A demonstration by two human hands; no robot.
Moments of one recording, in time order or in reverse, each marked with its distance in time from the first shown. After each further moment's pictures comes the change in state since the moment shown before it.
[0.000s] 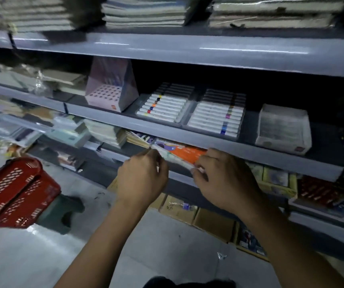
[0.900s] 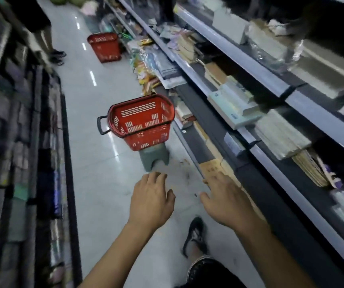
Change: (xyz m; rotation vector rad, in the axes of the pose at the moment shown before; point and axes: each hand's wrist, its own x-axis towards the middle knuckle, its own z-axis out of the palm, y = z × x) left_hand -0.178 -0.439 -0.061 0.091 -0.182 -0.727; right_hand 0.102 -0.382 0.313 -0.035 -0.659 -0.428
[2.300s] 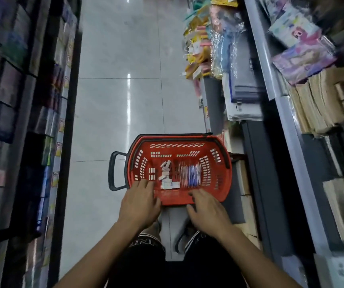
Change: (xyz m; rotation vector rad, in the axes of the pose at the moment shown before) left_hand 0.570 -0.348 0.051 -0.179 -0.334 -0.424; right_hand 0.695 -0.172 0.073 -0.024 -0.513 -0.165
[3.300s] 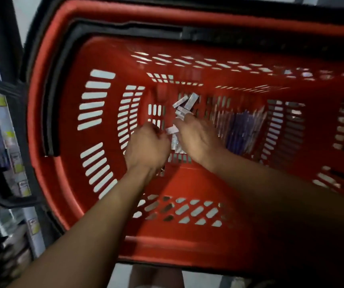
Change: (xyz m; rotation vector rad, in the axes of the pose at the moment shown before) left_hand 0.275 -0.094 0.303 -0.352 -0.164 -0.670; right_hand 0.395 0.119 0.282 -0.260 -0.186 -0.327
